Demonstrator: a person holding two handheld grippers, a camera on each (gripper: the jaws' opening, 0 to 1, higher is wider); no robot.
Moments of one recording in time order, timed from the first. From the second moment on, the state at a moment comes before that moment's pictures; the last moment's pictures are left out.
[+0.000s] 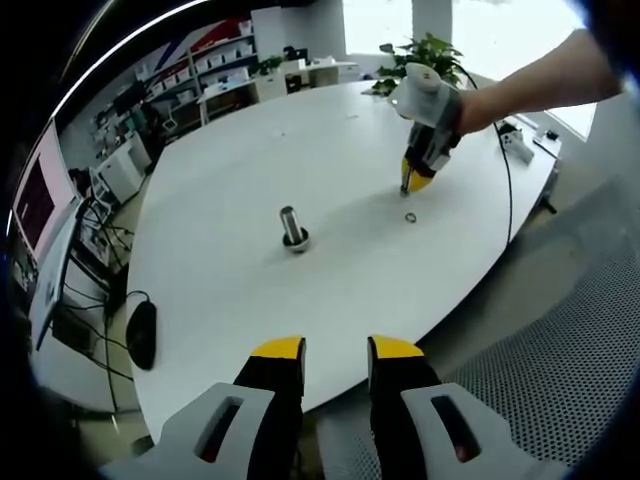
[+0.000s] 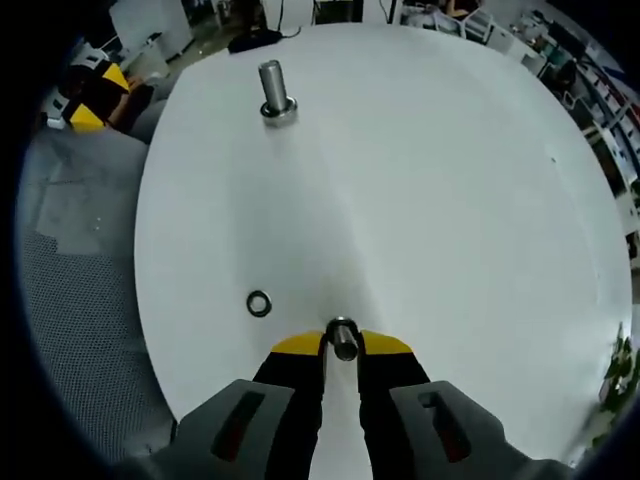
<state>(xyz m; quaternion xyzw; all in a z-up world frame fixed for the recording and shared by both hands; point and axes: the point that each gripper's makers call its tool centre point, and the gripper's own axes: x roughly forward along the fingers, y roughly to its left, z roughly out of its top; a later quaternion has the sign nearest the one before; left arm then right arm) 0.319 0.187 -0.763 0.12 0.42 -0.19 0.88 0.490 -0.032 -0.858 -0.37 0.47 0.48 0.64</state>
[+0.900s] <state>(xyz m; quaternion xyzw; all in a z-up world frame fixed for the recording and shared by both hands) 0.320 0.188 -0.763 0.12 0.42 -0.19 0.88 0.490 -0.043 -0.858 -0.35 0.46 0.47 0.66</state>
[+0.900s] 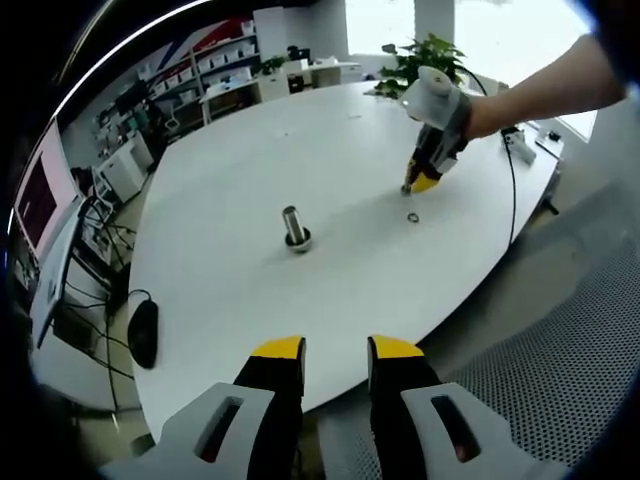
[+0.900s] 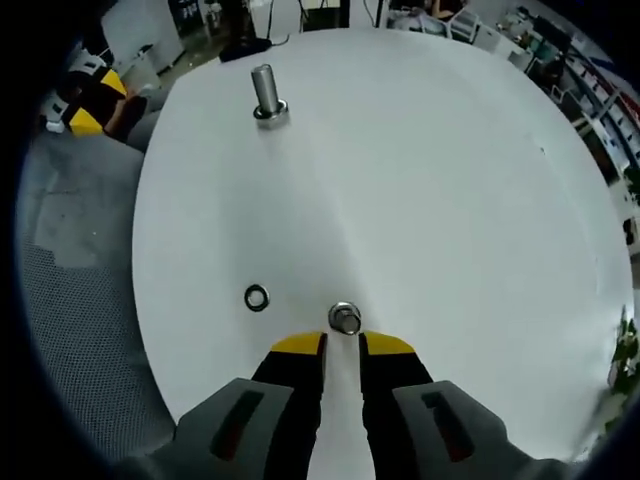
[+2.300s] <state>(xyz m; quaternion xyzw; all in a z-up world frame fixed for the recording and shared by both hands) 0.320 0.191 -0.763 0.12 0.42 -0.18 0.88 0.438 -0.001 -0.865 -0.32 0.44 0.52 0.66</state>
